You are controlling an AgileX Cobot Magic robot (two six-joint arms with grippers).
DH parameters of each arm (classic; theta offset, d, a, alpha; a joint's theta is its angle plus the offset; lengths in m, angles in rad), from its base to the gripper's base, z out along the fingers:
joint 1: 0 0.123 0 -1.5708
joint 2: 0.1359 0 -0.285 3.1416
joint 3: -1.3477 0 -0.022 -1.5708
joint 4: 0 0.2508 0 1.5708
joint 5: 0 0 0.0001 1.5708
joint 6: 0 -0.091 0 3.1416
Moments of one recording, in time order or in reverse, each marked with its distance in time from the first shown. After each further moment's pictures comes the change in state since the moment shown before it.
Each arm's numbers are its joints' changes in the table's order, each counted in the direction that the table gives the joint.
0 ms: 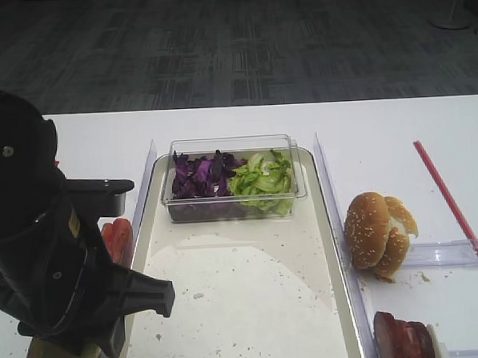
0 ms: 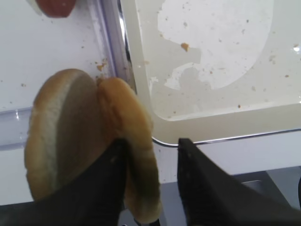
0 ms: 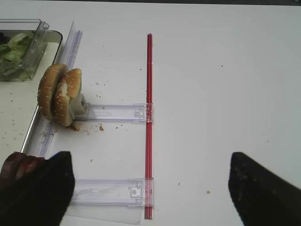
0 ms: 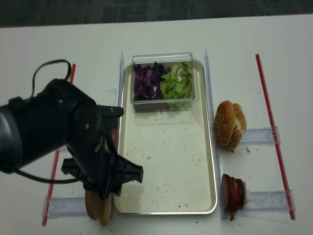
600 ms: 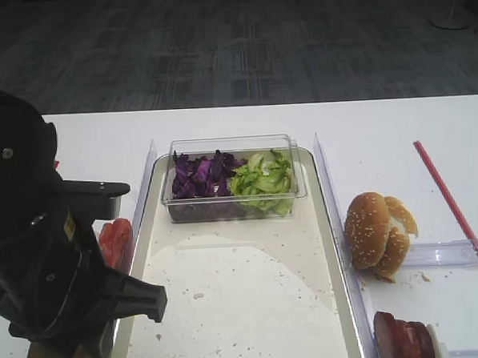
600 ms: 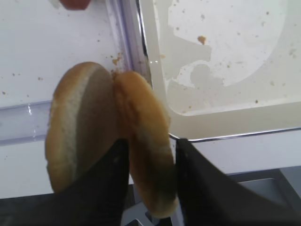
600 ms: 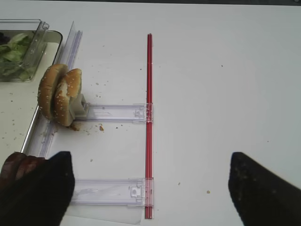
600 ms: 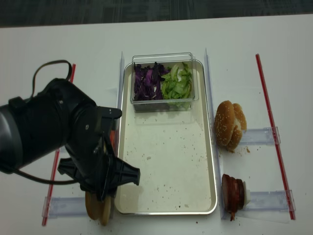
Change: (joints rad) left arm 0.000 0.000 0.000 0.037 -0.033 0.014; right arm 0.000 0.000 0.000 0.000 0.000 -0.002
